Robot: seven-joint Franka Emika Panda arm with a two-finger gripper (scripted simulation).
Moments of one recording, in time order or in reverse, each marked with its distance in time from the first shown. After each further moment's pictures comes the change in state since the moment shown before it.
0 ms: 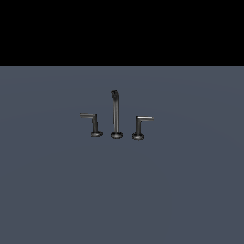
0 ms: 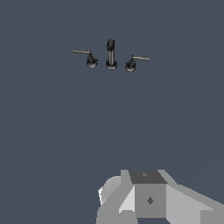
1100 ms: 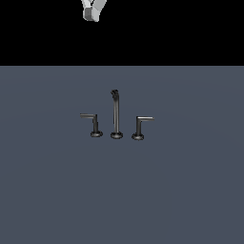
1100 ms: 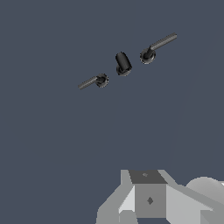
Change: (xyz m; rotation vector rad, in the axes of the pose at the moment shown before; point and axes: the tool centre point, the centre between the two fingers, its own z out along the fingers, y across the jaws) arm 0.143 -0.060 0.086 0.209 -0.163 0.539
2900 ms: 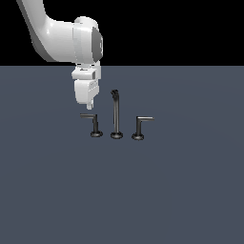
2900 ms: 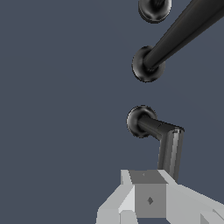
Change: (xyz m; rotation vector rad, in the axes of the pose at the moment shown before) arm 0.158 -0.112 0.246 -0.023 0.190 1.038
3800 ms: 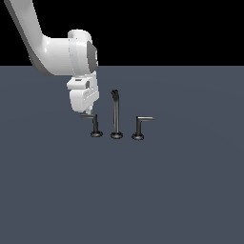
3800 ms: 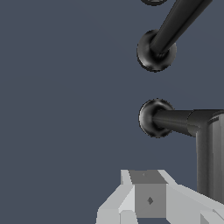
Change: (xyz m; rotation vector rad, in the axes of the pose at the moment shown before) arm -0.008 -0.013 0.031 0.046 0.062 0.110
